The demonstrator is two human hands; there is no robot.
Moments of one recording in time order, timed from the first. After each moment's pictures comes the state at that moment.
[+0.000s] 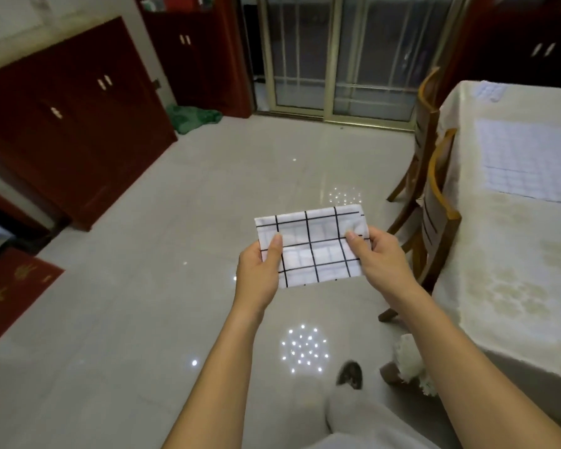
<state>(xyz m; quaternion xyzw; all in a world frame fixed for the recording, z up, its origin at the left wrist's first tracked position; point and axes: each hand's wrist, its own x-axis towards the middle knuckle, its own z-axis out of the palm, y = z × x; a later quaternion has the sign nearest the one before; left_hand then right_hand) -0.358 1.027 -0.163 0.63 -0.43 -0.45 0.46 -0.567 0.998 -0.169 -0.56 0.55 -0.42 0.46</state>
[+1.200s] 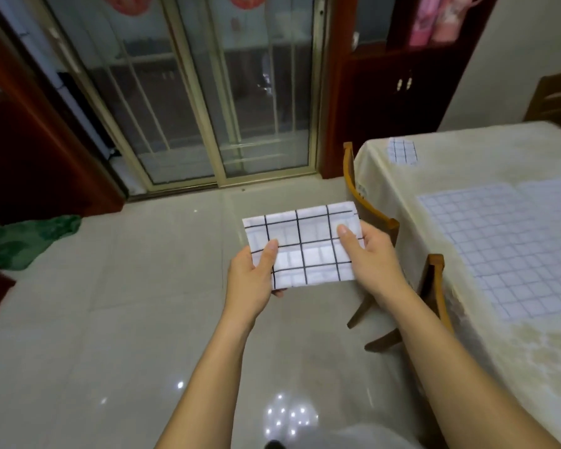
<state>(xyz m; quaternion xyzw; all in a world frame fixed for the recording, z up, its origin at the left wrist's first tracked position) -0.489 0.344 -0.137 0.48 -0.57 -0.56 0.37 -0.676 0.408 -0.136 -0.41 0.67 -0.54 0.29</state>
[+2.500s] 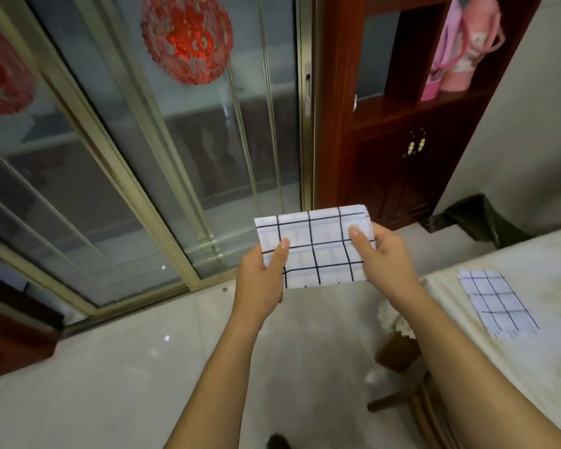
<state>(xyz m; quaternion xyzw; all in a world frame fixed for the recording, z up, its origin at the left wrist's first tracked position) -0.782 -0.333 -0.111 0.41 -0.67 -0.53 0.31 -0.954 -0.234 -0.121 -0.34 0.71 -0.58 0.19</state>
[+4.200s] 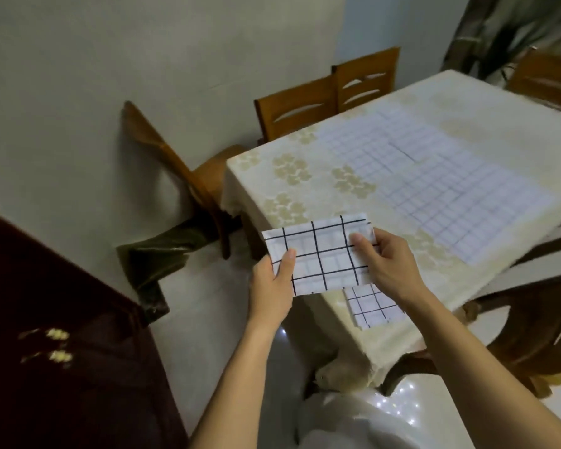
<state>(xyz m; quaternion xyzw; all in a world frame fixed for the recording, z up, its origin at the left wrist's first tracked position) -1.464 -0.389 -0.205 -0.23 -0.74 -0.58 -0.26 -1.318 -0.242 -0.175 0.37 0.73 -0.51 -0.29</state>
